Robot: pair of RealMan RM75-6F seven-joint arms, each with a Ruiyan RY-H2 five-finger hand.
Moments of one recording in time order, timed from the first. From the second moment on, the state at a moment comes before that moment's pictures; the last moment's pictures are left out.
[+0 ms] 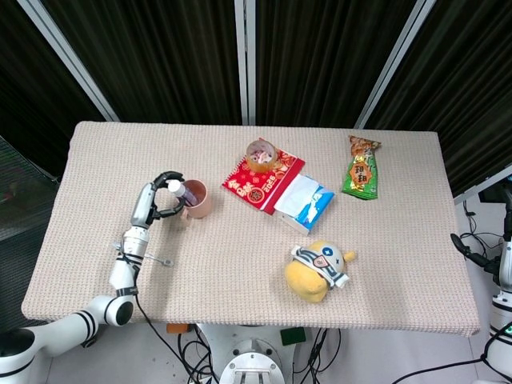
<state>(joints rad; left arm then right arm) -0.58 -1.78 -0.30 -1.05 1.29 1.12 -0.75 0.09 -1.24 0.25 -1.47 -1.44 1.66 0.28</state>
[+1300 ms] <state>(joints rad) -0.37 -1.33 0.04 -1.38 1.62 1.21 -0.15 0.11 -1.24 0.28 -1.54 -1.47 1.69 0.23</state>
